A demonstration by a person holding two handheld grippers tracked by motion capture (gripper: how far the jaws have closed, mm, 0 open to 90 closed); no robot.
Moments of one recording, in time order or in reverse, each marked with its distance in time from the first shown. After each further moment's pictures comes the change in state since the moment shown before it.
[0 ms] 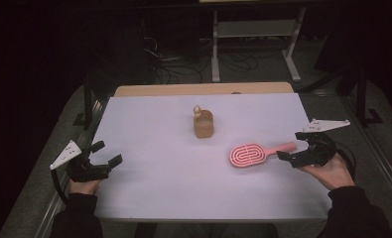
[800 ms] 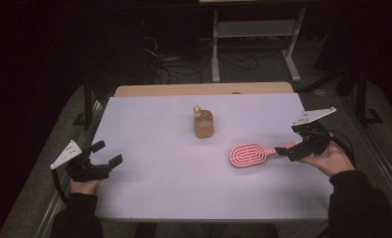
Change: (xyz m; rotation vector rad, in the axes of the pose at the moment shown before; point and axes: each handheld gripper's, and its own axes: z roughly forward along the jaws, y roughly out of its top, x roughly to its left) left arm 0.001 0.000 0.001 0.002 -0.005 0.002; right arm -0.008 0.027 0.011 0.133 0.001 -0.146
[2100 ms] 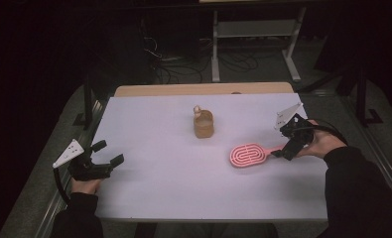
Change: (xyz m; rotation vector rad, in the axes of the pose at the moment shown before) left arm 0.001 -0.001 0.005 0.007 -0.005 0.004; right arm -0.009 0.028 0.038 0.219 0.126 -0.393
